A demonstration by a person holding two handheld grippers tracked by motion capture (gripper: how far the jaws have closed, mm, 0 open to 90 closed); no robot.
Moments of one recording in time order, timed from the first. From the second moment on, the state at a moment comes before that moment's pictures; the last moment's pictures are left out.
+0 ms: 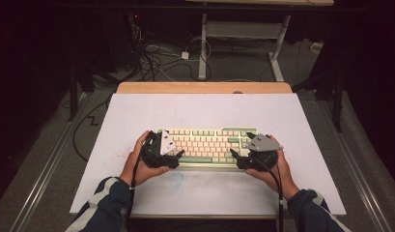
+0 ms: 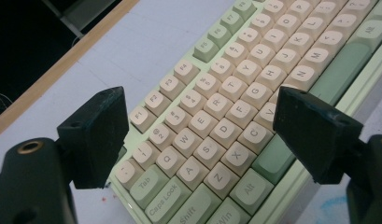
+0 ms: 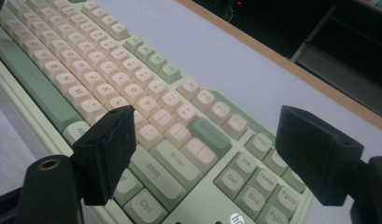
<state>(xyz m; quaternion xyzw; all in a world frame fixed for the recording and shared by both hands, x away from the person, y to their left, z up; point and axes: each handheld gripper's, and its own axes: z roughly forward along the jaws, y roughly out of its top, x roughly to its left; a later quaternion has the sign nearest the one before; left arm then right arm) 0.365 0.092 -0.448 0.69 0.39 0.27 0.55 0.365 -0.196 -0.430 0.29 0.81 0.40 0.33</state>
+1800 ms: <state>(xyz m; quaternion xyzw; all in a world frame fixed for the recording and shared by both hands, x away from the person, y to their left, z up) 0.320 0.122 -0.438 0.68 0.36 0.29 0.57 0.316 -0.231 -0.408 0.29 0.79 0.40 0.37</state>
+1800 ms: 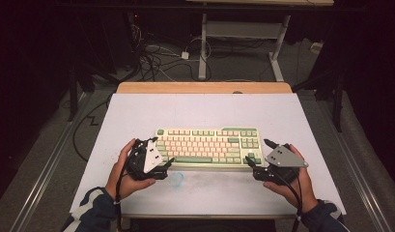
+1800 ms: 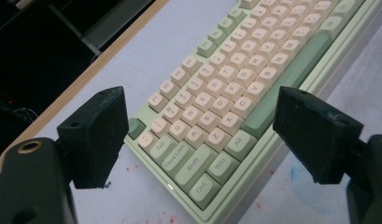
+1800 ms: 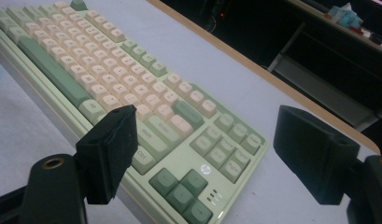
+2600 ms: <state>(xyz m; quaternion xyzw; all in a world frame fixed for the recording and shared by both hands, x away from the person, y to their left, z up) 0.308 0.172 -0.466 0.66 0.41 0.30 0.55 0.298 -0.286 -0.438 0.34 0.77 0.38 0.38</state>
